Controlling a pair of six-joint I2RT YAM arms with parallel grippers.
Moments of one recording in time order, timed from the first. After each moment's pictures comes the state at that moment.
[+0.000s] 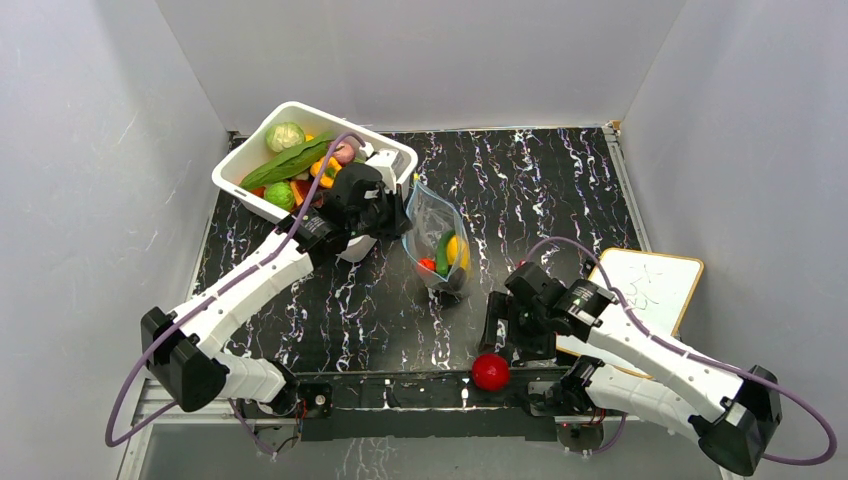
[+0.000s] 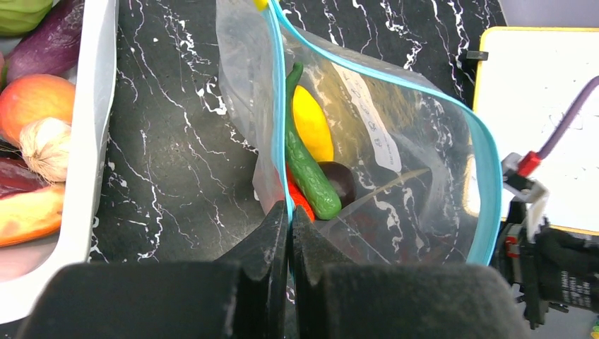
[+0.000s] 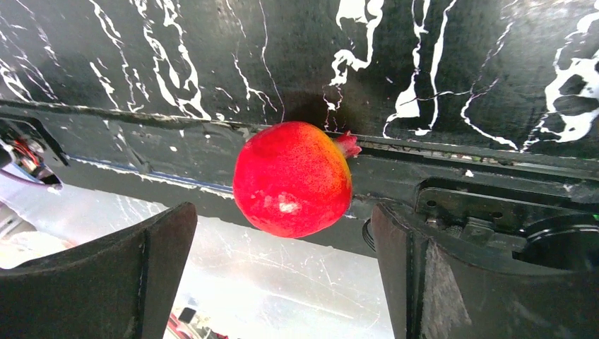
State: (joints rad) left arm -0.71 1.34 1.27 -0.56 0.00 -0.43; right arm 0.79 0.87 0.71 -1.03 -0.12 0.95
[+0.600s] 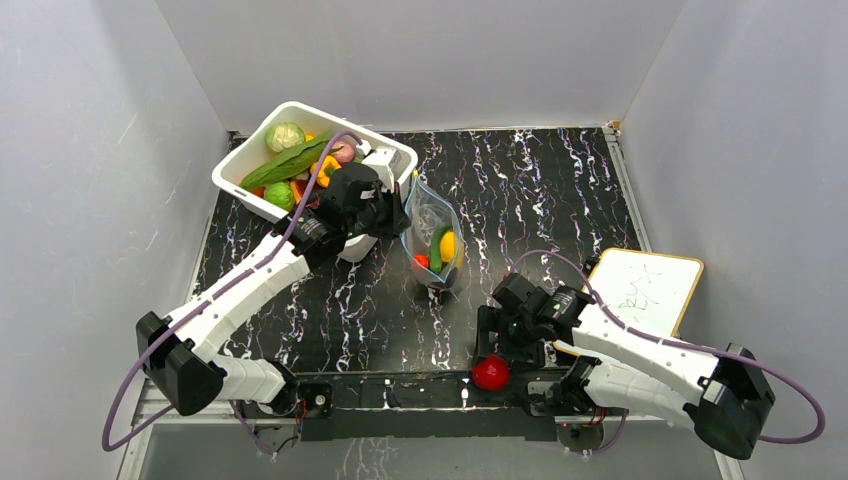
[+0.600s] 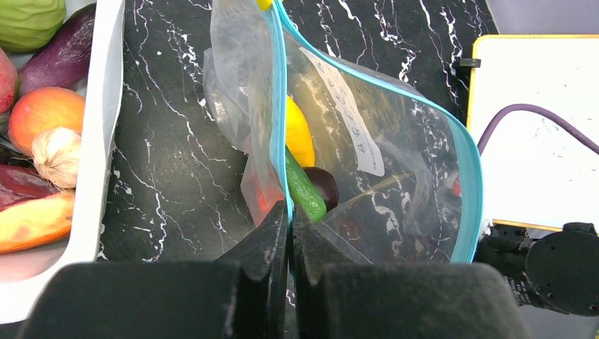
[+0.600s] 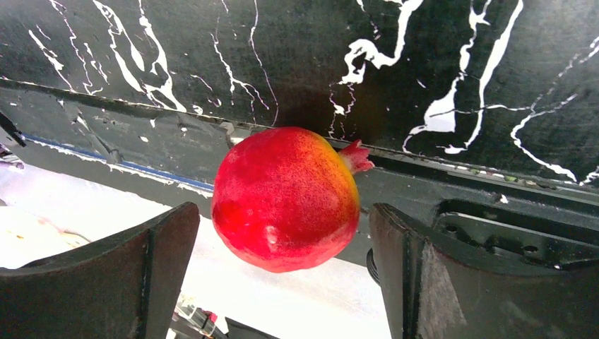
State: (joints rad) left arm -0.71 1.31 1.26 -0.55 -0.01 -0.41; right arm 0.84 0.96 0.58 -0.87 -0.22 0.95
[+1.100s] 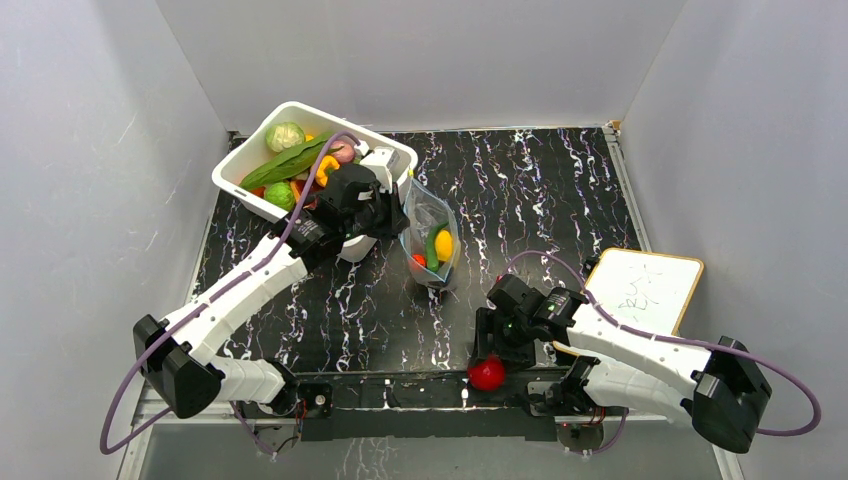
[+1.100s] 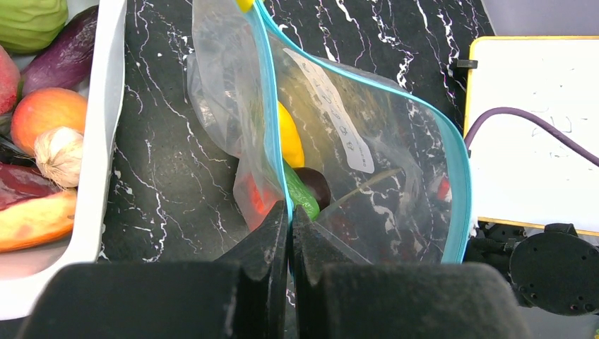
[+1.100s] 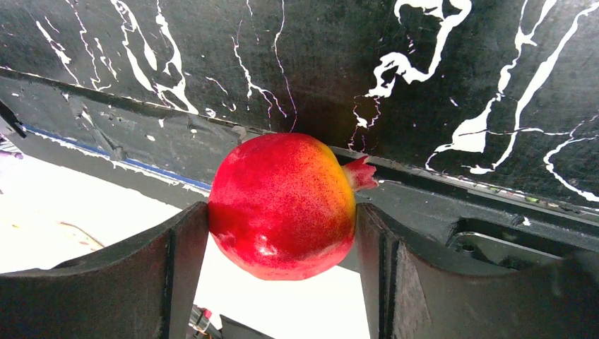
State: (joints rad) left arm -0.71 1.29 1.26 -0.54 -0.01 -0.41; right arm 0.87 1.00 0.56 -0.79 -0.23 0.95
